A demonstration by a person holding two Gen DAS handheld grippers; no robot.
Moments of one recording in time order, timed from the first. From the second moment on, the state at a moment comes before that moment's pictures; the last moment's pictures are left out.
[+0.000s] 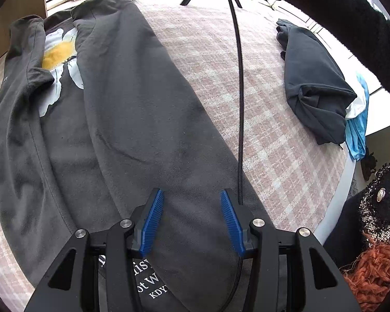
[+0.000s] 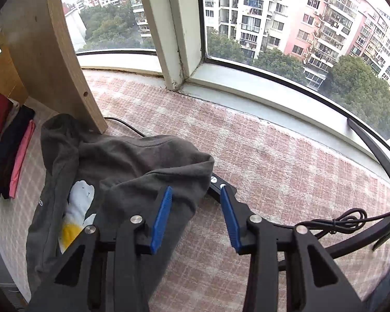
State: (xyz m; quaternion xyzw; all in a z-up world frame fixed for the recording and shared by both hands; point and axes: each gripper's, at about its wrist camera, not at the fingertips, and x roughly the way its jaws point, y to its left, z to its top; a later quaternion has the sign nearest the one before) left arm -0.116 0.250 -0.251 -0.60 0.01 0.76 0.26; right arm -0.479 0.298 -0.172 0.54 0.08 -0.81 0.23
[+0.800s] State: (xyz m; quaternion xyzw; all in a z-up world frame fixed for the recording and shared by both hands) left arm -0.184 0.151 -0.208 -0.52 0.11 0.84 0.08; right arm -0.476 0.148 -0.232 0.61 -0.02 -0.70 0.36
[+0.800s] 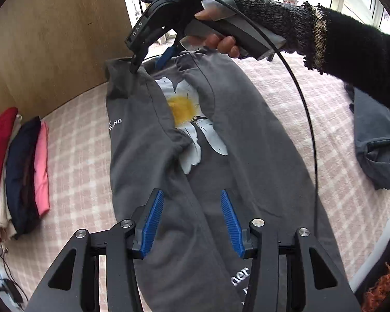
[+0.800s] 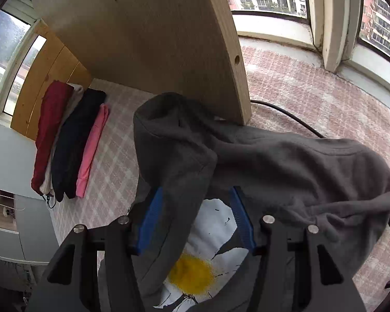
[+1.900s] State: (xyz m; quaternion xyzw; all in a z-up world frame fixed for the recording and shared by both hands) left arm -0.137 0.103 -0.236 -0.56 -0.01 0.83 0.10; right arm -0.438 0.125 -0.209 0.56 0.10 -0.73 0.38
